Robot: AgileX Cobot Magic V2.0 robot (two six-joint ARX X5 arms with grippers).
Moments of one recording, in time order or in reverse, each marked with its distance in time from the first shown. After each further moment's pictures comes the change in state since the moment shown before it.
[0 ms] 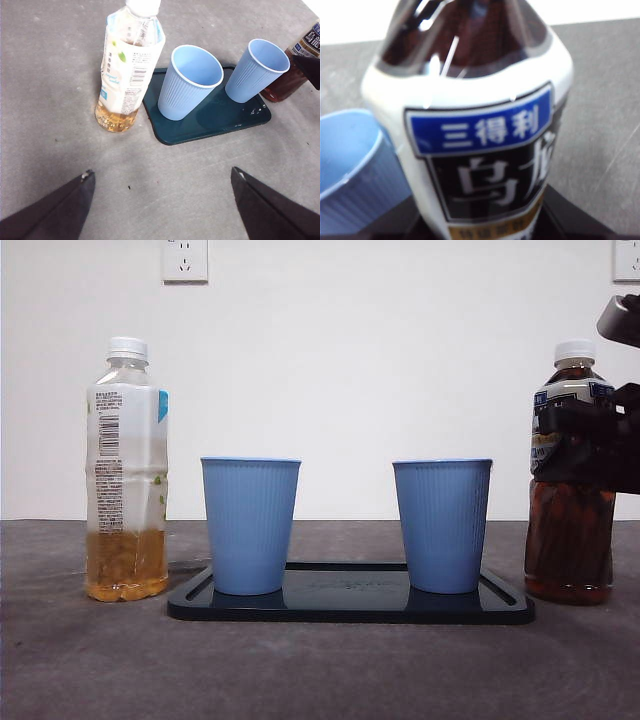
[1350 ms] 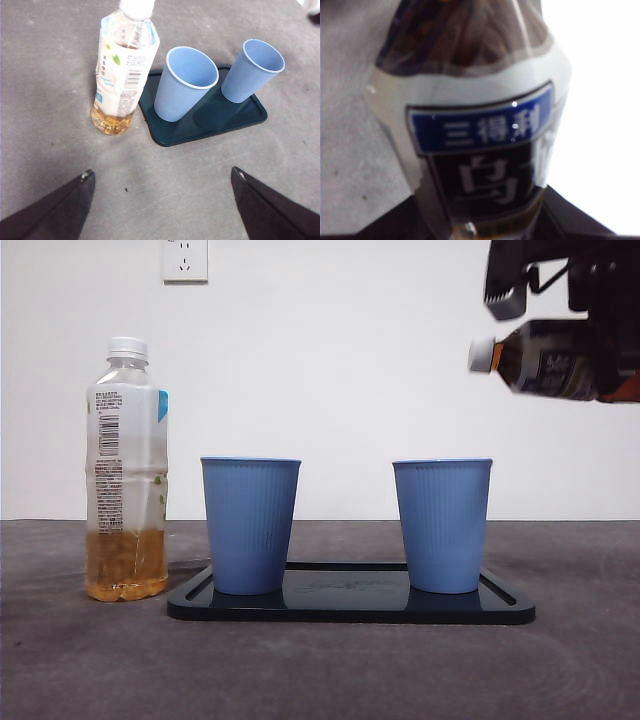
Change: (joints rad) left arm -0.019 0.000 0.001 0.009 0.000 0.000; right arm 0.256 -0.006 0.737 -1.270 0.752 -1.126
